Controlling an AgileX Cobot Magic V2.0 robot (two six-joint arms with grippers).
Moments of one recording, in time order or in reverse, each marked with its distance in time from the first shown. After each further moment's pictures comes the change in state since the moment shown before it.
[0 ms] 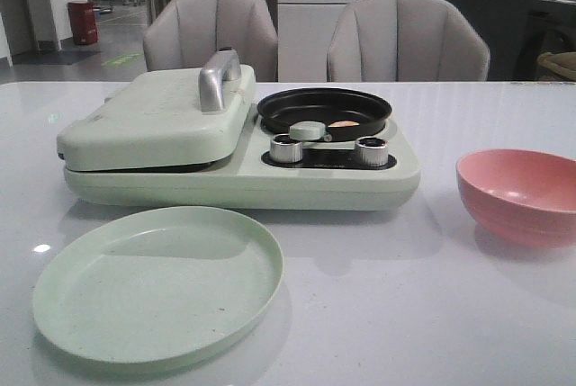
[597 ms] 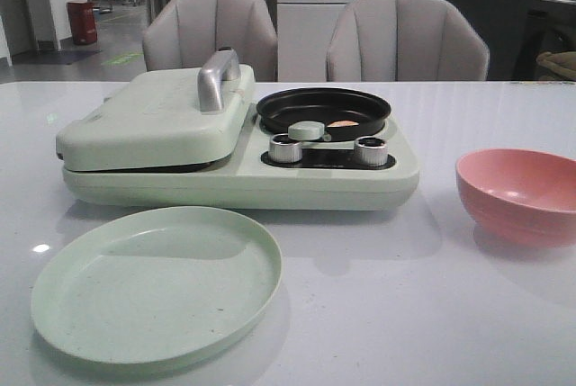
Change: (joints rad) left arm 0.231 -0.342 0.345 0.523 -0.093 -0.671; right arm 0.000 0.000 0.000 0.000 0.000 0.000
